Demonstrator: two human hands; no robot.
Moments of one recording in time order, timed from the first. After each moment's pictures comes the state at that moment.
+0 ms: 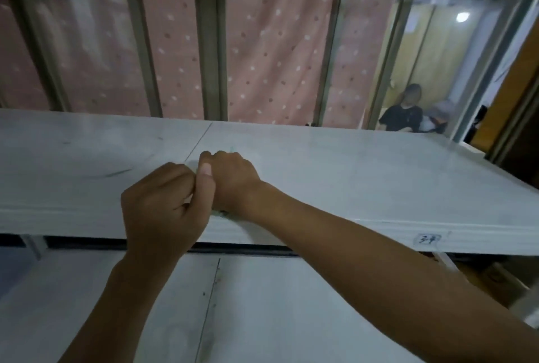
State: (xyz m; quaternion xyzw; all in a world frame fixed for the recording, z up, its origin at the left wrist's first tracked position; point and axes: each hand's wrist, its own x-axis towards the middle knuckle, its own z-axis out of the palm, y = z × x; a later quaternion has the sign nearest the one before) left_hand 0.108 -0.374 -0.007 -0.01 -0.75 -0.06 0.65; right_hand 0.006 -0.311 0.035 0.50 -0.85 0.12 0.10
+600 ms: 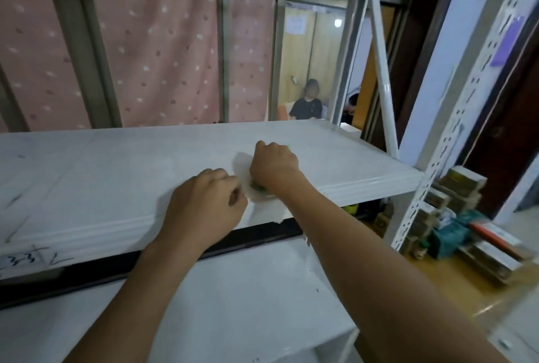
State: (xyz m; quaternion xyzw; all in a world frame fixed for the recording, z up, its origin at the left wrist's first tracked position) left_hand 0.030 -0.245 -0.009 -0.08 -0.93 -0.14 0.32; right_hand -0.082 -0.123 0.030 0.13 -0.98 0.03 0.14
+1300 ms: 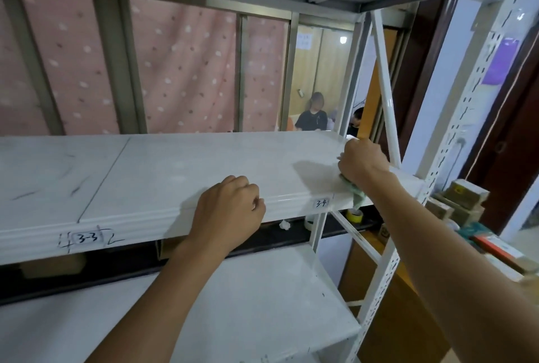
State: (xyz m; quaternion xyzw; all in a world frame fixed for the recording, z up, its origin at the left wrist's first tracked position) left_hand 0.061 -0.245 -0.010 -0.08 -0.92 -0.12 0.35; right_hand -0.073 0.001 0.061 -0.02 -0.97 0.03 0.22
